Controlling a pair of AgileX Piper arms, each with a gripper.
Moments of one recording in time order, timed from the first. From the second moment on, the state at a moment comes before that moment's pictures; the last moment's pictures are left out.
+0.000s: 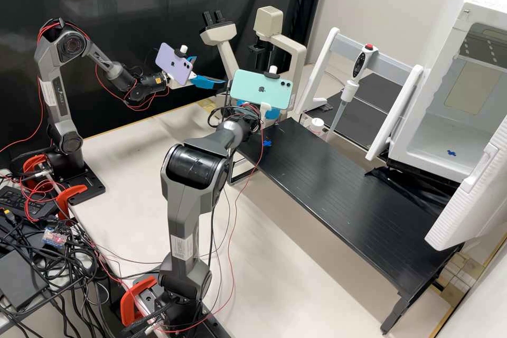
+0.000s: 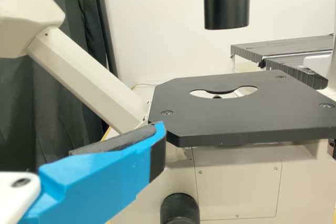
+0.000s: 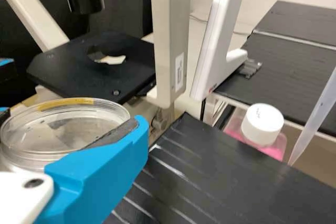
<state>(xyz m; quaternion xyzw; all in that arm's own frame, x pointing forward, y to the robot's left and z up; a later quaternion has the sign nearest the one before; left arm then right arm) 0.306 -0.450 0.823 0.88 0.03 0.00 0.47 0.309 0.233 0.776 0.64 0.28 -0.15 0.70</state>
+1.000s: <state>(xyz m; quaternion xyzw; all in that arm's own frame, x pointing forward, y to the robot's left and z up) 0.306 -0.450 0.823 0.88 0.03 0.00 0.47 0.384 0.268 0.696 0.65 0.21 -0.13 0.72</state>
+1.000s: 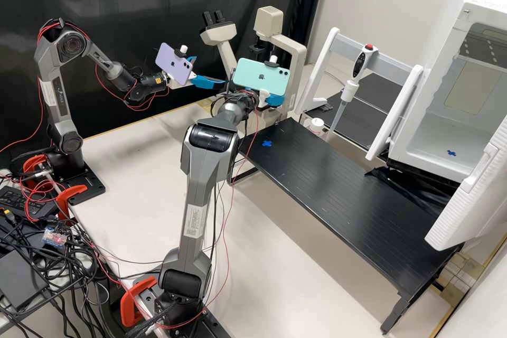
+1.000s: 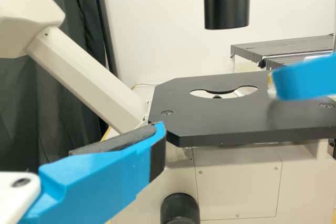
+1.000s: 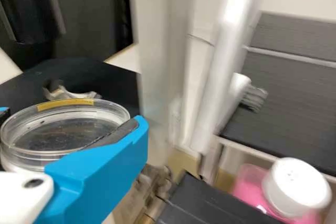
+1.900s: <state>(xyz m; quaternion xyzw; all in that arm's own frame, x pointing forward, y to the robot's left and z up) 0.306 -0.450 0.823 0.88 0.03 0.00 0.47 0.422 0.273 0.643 0.68 0.28 -0.03 0.67</state>
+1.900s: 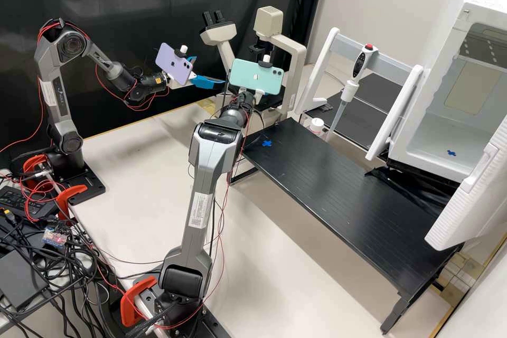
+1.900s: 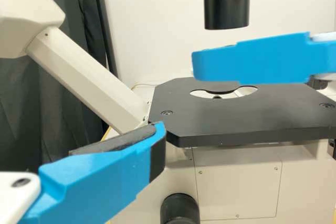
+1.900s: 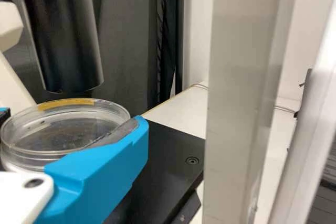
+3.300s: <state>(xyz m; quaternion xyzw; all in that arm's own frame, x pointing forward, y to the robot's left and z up) 0.306 -0.450 0.823 0.88 0.03 0.00 0.47 0.462 0.257 0.621 0.66 0.26 -0.04 0.71</state>
